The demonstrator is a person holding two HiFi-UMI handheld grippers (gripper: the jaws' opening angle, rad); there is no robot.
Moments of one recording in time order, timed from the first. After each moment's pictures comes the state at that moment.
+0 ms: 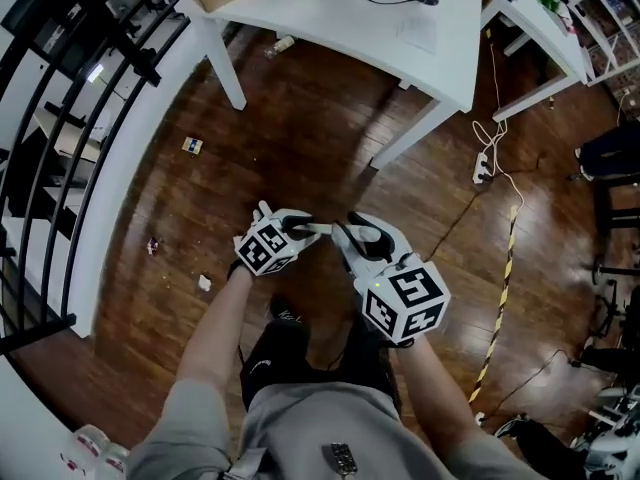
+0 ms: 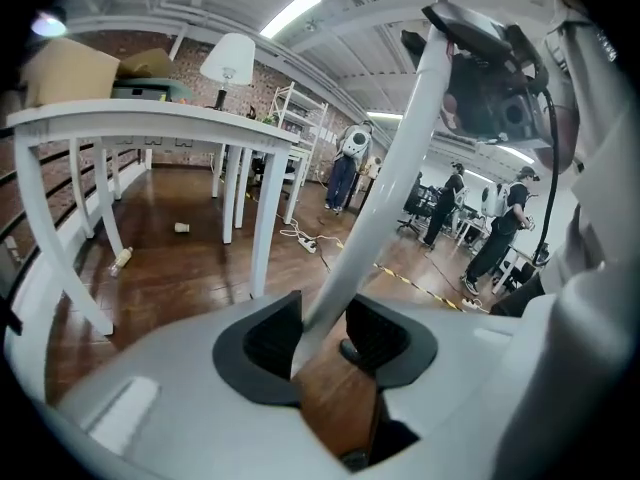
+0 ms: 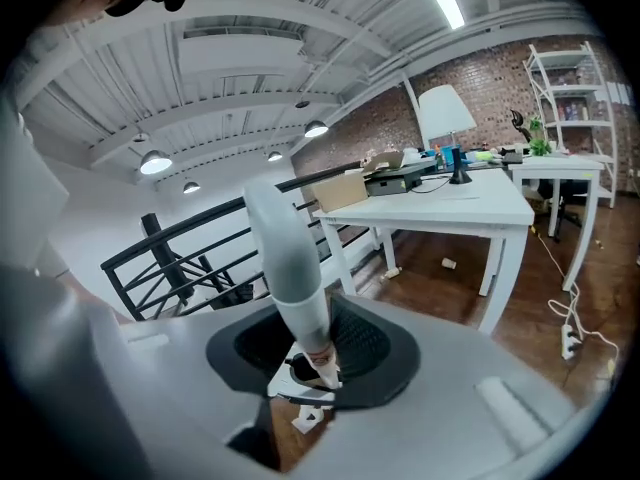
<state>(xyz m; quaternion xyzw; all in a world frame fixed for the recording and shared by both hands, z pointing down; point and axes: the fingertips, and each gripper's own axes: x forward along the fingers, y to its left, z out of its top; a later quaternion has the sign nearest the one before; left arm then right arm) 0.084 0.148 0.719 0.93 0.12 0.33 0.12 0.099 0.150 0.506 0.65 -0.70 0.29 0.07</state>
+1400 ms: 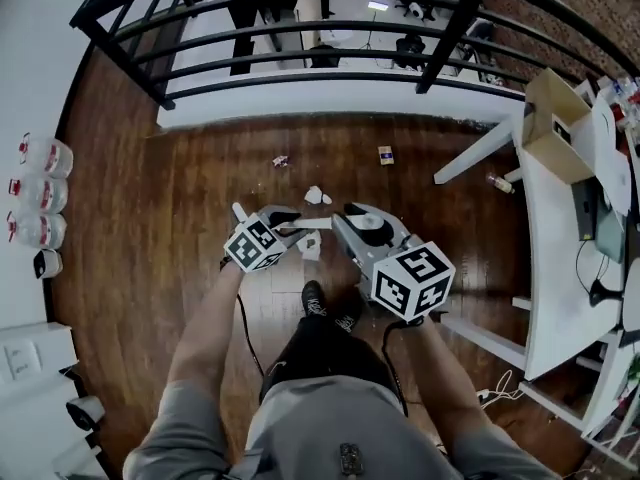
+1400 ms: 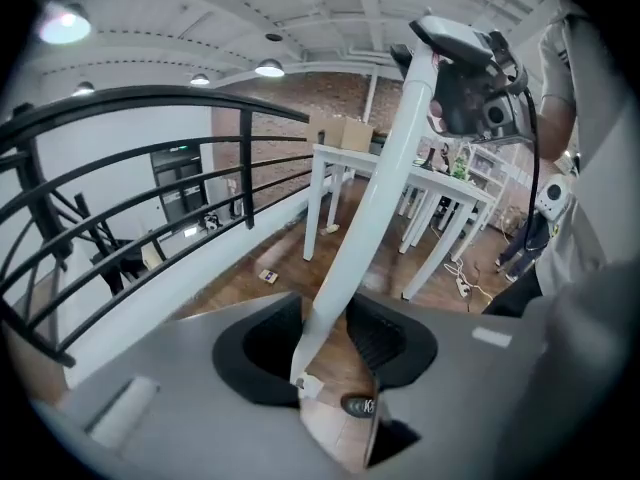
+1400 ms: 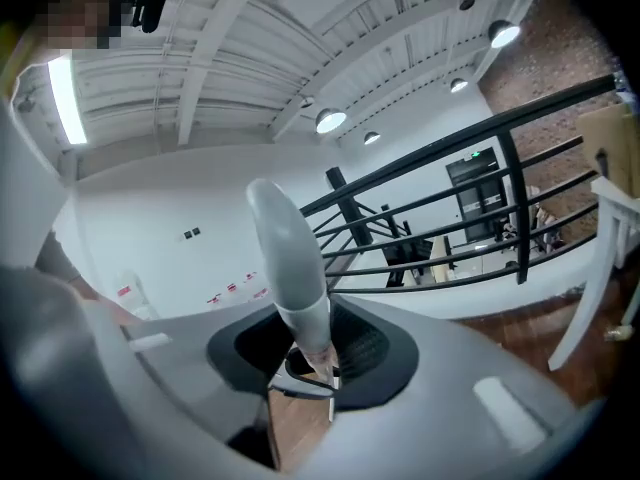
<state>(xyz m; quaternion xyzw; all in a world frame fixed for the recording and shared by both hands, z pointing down) -0.296 0.035 0.647 0.82 -0.41 0.30 0.25 -0.241 0.001 0.444 0.12 -0.95 0.25 0.14</state>
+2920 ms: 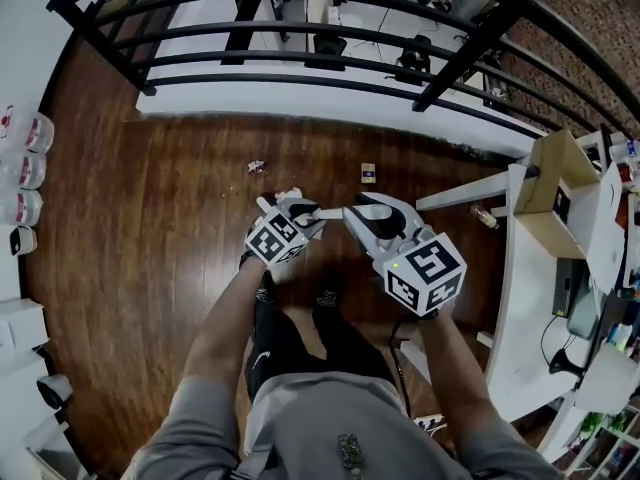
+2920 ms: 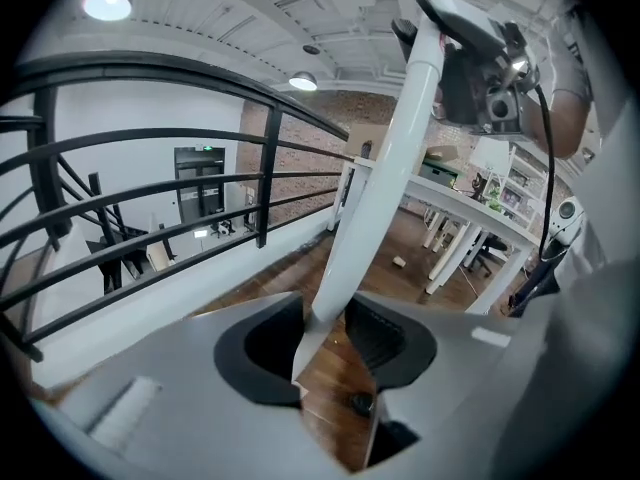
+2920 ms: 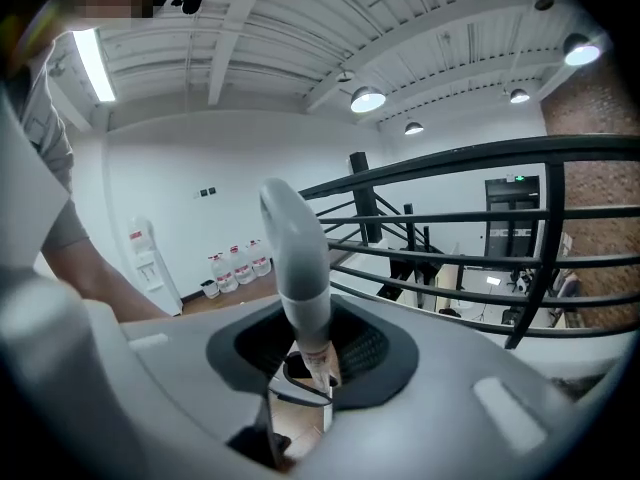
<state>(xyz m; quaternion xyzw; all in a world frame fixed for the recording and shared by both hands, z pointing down) -0.257 -0.162 0.691 0.81 -0.46 0.23 0.28 -0.245 -0.177 0.473 0.04 -0.97 0.14 0.21</state>
